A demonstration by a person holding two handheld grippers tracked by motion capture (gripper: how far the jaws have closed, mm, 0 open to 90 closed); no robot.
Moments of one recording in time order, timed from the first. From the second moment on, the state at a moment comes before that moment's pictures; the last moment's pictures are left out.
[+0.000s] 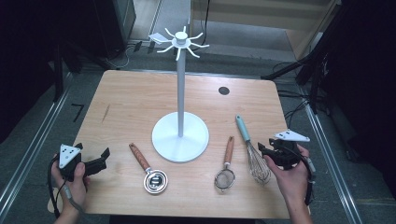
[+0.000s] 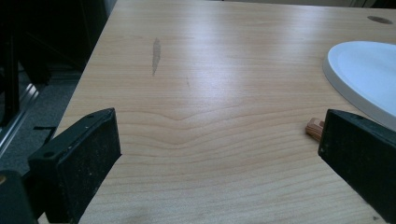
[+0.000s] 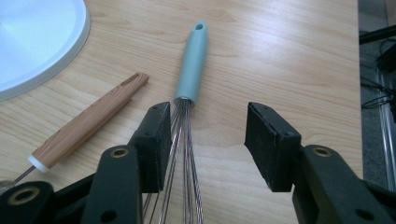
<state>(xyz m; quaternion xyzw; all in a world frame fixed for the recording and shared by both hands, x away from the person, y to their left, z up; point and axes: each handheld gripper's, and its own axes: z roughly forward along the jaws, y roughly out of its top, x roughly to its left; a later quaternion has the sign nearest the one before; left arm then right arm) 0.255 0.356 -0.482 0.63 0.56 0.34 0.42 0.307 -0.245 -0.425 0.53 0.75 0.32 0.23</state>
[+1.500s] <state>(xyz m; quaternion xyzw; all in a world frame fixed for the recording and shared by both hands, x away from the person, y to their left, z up) 0.255 0.355 -0.482 0.64 0.55 0.33 0.42 0.422 -0.210 -0.448 0.60 0.78 0.19 0.05</state>
